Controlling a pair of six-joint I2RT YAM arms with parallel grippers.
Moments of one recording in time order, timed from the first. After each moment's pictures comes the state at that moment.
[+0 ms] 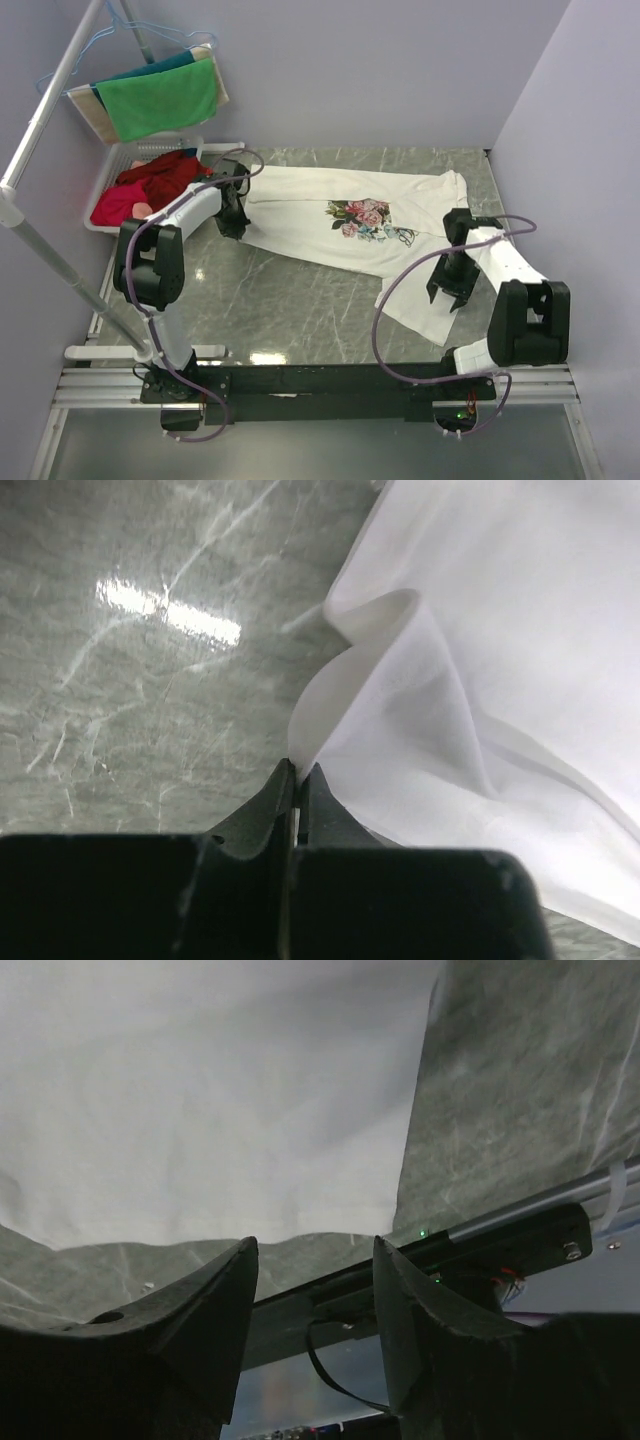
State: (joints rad) left arm -0.24 1.88 1.40 -0.77 -0.15 -0.62; right arm -0.01 1.44 0.95 -1.13 0.09 0.54
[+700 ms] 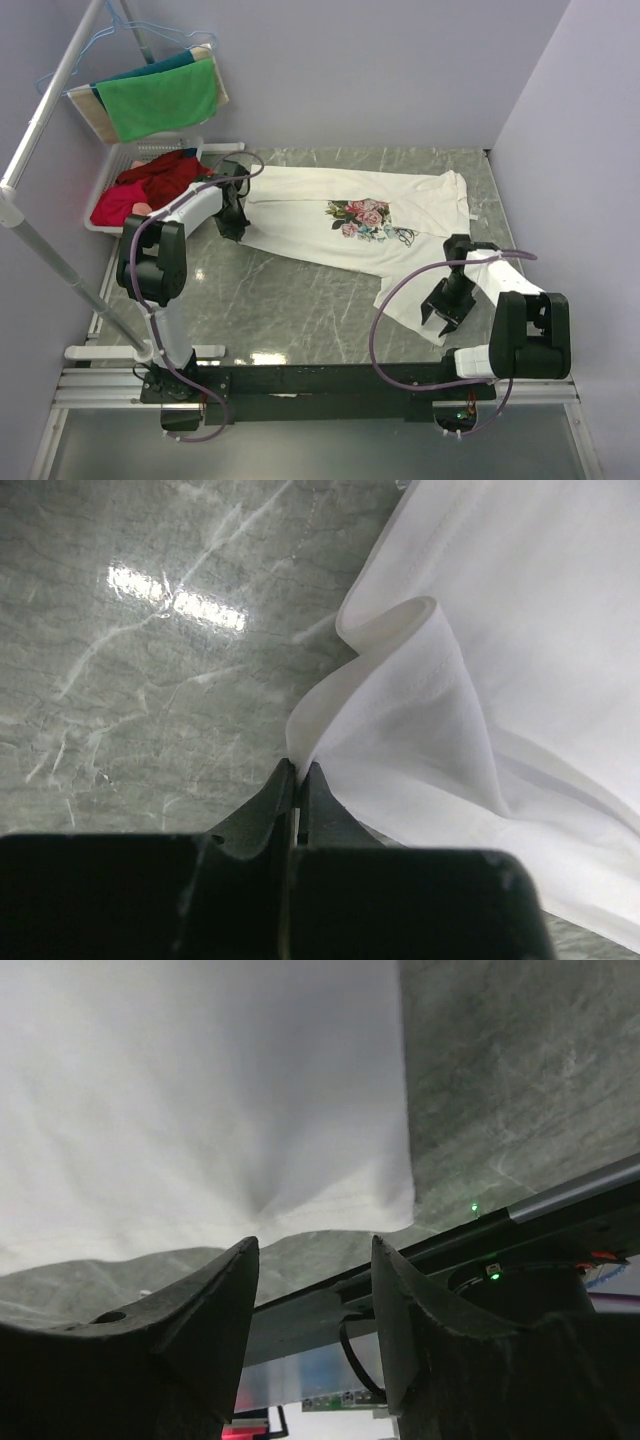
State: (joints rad) left arm -0.23 1.92 1.42 -0.77 -0.15 -0.62; right arm -0.04 1.36 0.72 -1.07 -0.03 0.71
